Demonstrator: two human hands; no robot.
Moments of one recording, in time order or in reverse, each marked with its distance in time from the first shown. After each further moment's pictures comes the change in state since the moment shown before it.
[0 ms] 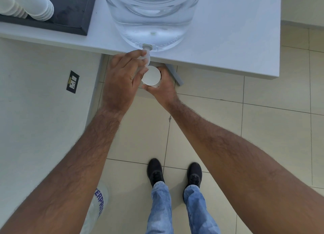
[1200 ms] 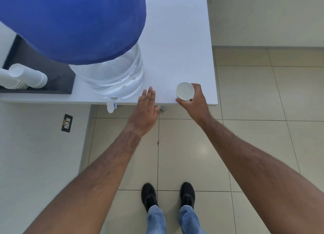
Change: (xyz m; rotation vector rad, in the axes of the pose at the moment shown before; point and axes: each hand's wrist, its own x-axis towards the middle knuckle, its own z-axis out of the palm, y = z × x) left_hand 0.066 0.139 0.070 -0.007 -0.598 -0.090; right_hand -0.016 -0.042 -0.266 -0.113 0.249 0.020
